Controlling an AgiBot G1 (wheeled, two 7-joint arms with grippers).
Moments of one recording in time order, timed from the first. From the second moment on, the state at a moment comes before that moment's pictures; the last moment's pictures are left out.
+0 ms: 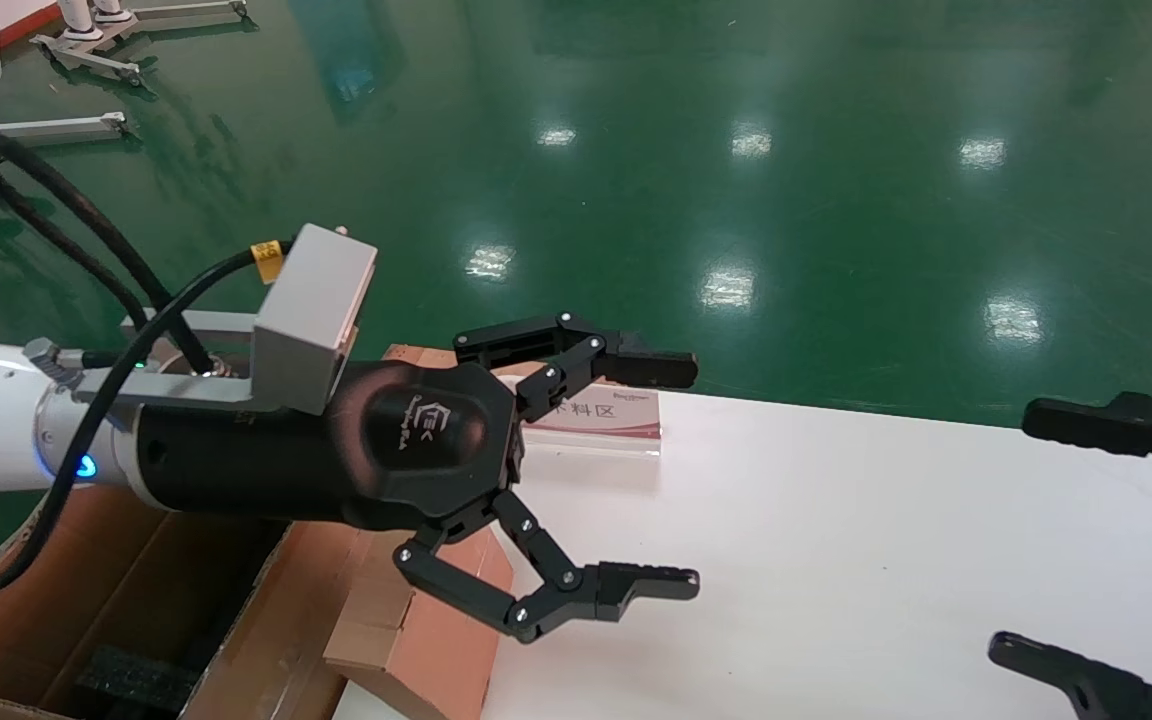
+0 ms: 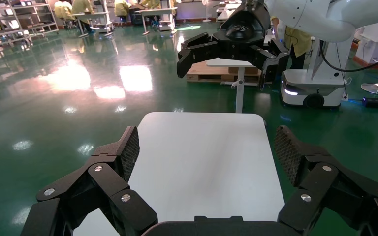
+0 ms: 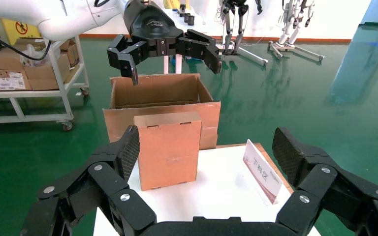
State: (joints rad) left arm -1.07 0.61 0.28 -1.28 0.73 1.50 -0.19; right arm 1.07 -0.61 -0.28 1.28 -0.73 -1.50 0.19
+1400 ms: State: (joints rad) left arm -1.77 0.64 0.90 -1.35 1.54 1.59 -1.01; right arm 1.08 -0.61 -0.28 1.28 -0.73 -1.50 0.19
